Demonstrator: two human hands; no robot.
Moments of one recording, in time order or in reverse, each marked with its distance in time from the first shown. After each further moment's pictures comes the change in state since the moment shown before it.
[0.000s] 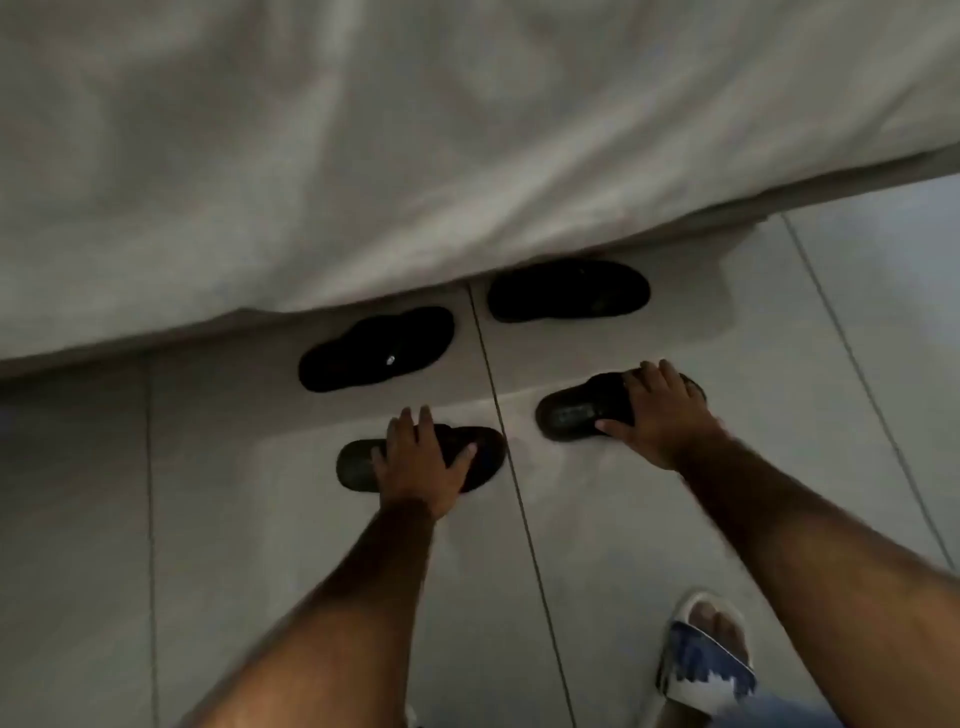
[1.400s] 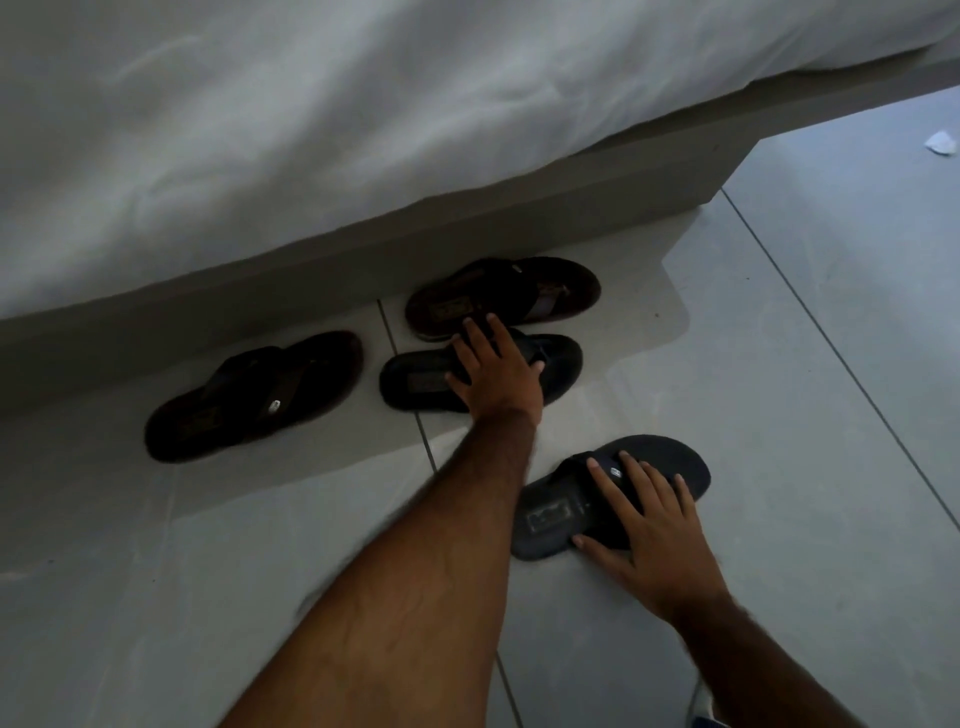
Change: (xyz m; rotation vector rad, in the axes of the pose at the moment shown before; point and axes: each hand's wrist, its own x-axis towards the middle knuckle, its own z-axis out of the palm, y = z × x) left_hand 0.161 0.205 0.096 -0.123 0.159 0.193; right_hand -0.015 0.053 0.174 0.155 0.271 0.005
